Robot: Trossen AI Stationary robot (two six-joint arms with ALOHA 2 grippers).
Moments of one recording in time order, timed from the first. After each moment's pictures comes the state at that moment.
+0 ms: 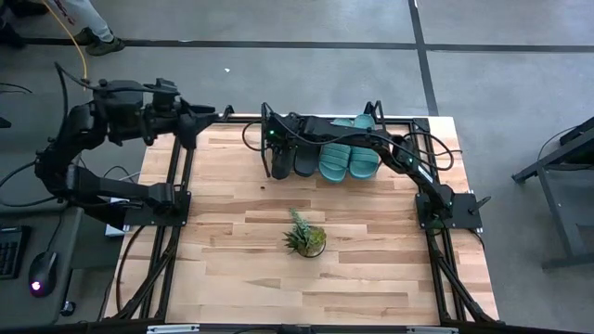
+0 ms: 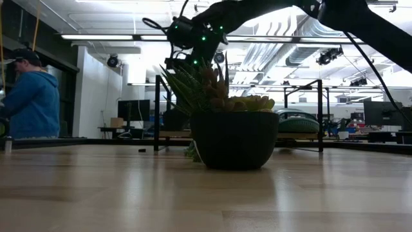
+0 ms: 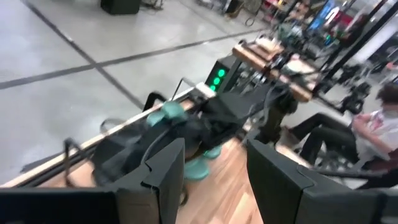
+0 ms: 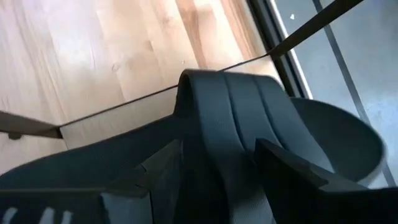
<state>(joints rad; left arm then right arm) 0.37 0.96 1.60 -0.95 -0.18 -0.48 -0.29 2.33 2.15 -0.84 0.25 -0.09</state>
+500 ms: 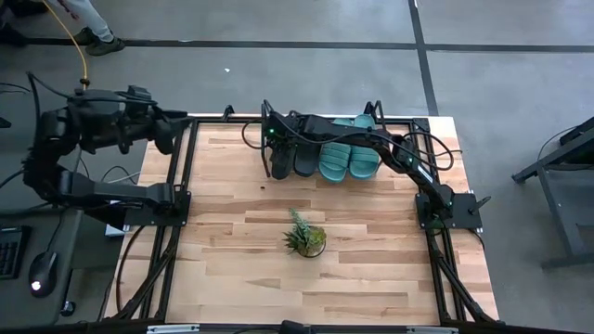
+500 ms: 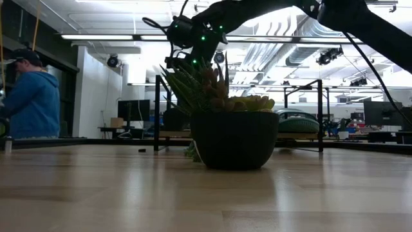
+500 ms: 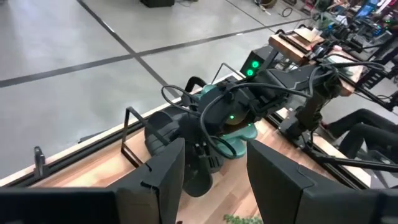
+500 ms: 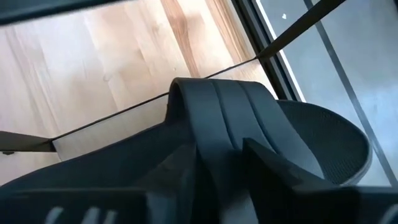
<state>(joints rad) 0.37 0.84 1.60 -1.18 -0.30 -0.50 -0.30 2.33 2.17 -0.84 0.28 -0.05</state>
